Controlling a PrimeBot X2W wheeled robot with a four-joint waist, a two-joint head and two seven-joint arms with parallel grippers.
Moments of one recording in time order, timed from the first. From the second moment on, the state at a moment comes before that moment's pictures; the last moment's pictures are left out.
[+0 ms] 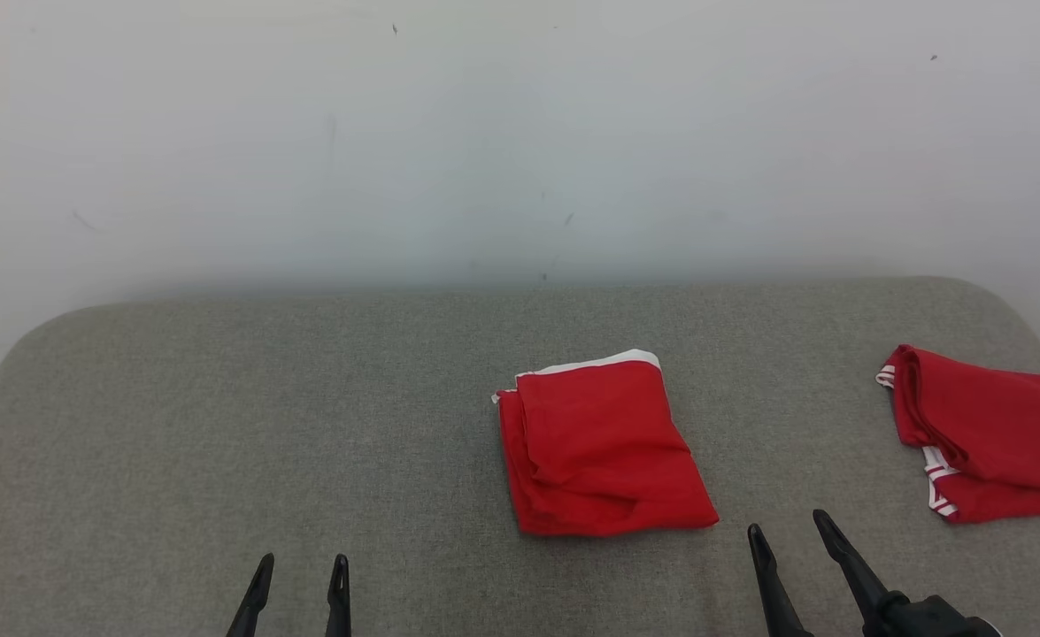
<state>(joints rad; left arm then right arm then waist) 0.14 0.07 -0.13 0.06 -0.16 -0.04 -0.26 0.07 -0.13 0.15 0.17 0.14 0.13 -0.26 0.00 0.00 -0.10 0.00</state>
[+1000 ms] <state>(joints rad) 0.14 0.05 -0.10 0.08 -0.12 -0.06 -0.26 0.07 -0.12 0.15 0.18 0.15 0.13 -0.26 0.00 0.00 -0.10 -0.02</state>
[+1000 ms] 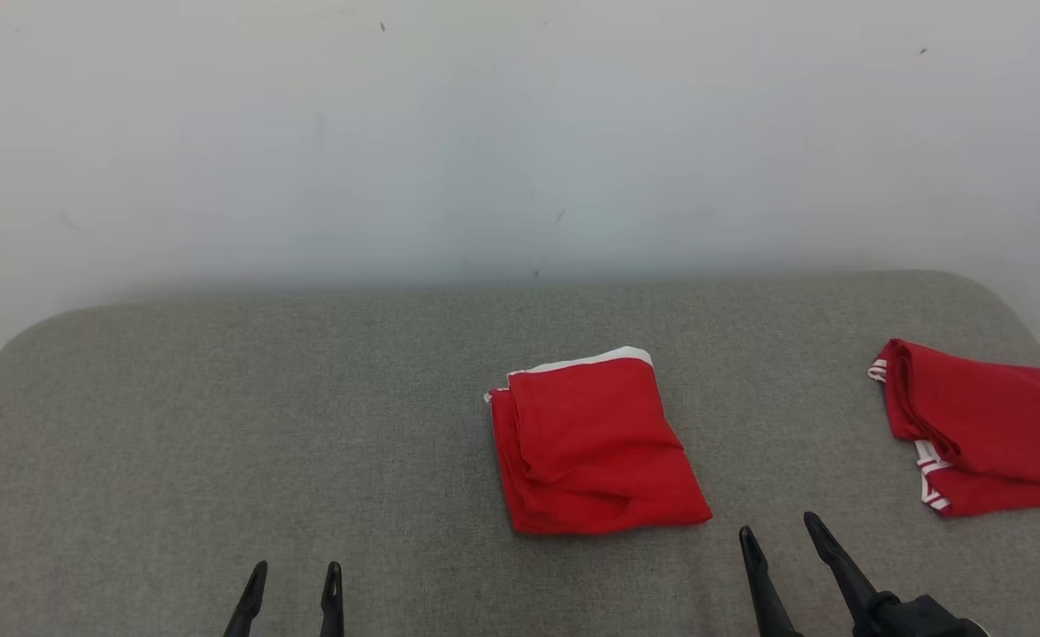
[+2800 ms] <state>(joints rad) -0.08 0.05 -0.19 0.07 -0.12 -0.13 -0.26 -0.66 -0.50 0.54 0.65 1.22 0.13 0.39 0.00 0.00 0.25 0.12</state>
